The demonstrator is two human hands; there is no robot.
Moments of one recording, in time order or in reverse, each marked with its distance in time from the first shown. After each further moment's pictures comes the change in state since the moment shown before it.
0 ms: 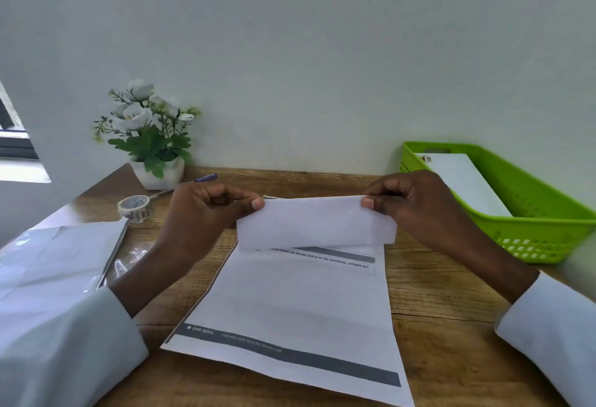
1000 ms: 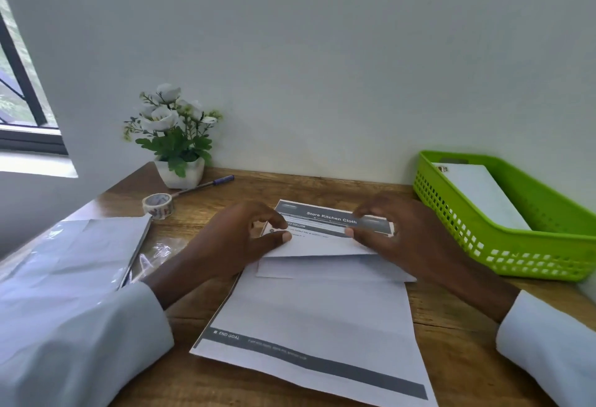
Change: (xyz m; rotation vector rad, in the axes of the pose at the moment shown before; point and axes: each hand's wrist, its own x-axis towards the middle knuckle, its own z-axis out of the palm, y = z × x) left_hand 0.003 -0.018 -0.006 0.708 -0.335 0.132; right_hand -0.009 0.002 0.032 -0.265 0.006 -0.264
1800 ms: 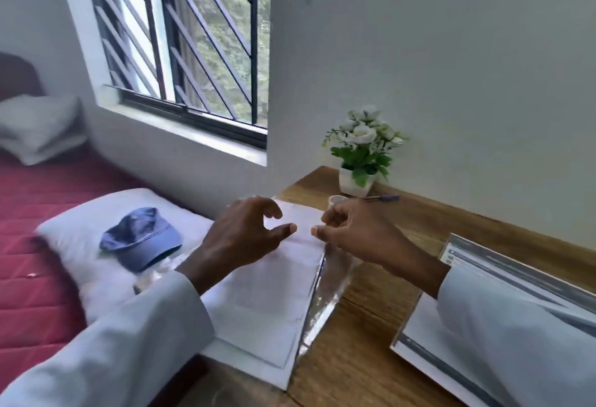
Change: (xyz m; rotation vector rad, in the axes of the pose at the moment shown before) left_hand -0.152 -0.074 -0.131 0.334 0.374 -0.619; right_hand 0.096 -0.227 0.147 0.358 -0.470 -0.061
